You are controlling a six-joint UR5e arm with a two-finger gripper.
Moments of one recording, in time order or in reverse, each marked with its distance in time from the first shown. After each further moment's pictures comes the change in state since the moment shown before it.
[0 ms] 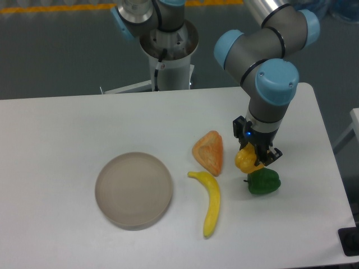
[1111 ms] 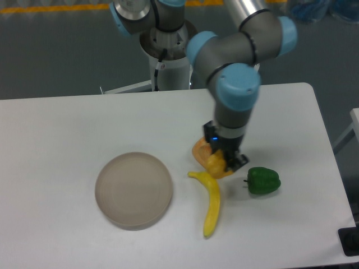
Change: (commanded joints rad) arm -0.231 0.025 -0.041 0.005 -0.014 -0.188
